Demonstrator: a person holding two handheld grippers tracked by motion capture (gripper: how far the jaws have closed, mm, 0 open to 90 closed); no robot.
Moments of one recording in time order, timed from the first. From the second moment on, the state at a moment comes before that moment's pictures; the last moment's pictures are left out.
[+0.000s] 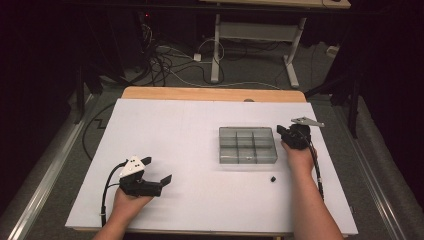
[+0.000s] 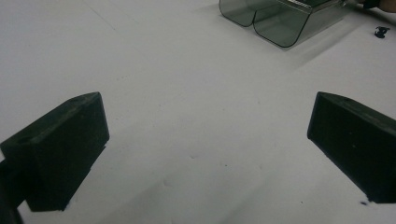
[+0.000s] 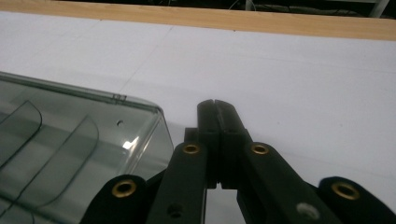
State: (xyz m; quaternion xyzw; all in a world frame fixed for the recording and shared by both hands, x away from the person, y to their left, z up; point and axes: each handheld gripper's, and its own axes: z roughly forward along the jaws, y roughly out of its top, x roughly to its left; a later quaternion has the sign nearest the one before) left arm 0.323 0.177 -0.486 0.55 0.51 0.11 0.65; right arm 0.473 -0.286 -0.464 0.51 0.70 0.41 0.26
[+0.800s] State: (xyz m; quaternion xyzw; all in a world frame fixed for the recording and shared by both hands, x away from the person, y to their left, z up) left arm 0.322 0.176 -0.486 0.55 0.51 0.11 0.65; right arm 0.491 -0.269 -0.461 0.50 0.72 0.42 0.24
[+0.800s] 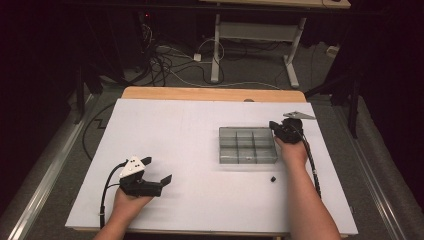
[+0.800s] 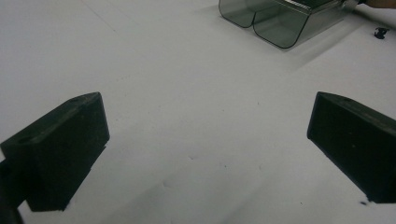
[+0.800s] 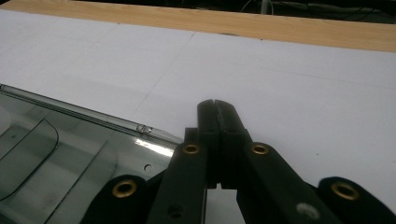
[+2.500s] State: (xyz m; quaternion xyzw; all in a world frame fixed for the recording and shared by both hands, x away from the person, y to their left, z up) left arm 0.322 0.178 -0.484 0.54 0.51 0.11 0.66; right arm 0.365 -0.217 -0.463 0.42 0.78 0.41 0.20
